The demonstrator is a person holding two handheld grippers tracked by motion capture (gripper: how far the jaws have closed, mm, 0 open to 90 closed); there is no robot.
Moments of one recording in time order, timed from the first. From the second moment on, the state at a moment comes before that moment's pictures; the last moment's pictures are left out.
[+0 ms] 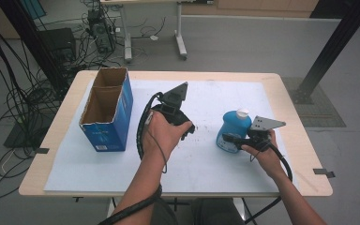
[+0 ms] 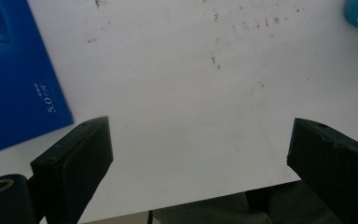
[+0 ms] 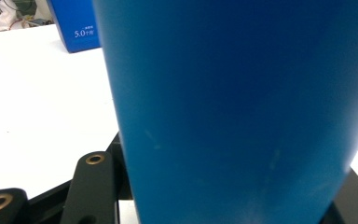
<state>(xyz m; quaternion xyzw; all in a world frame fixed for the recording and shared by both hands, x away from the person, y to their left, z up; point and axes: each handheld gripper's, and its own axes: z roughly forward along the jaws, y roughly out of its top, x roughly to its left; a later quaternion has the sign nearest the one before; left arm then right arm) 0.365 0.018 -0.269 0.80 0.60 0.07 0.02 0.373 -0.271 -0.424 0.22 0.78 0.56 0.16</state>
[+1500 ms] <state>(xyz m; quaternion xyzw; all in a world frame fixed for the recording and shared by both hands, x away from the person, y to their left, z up) 0.359 0.028 -0.206 0.88 0.46 0.06 0.05 0.387 -0.248 -0.351 0.21 0.81 0.53 0.11</state>
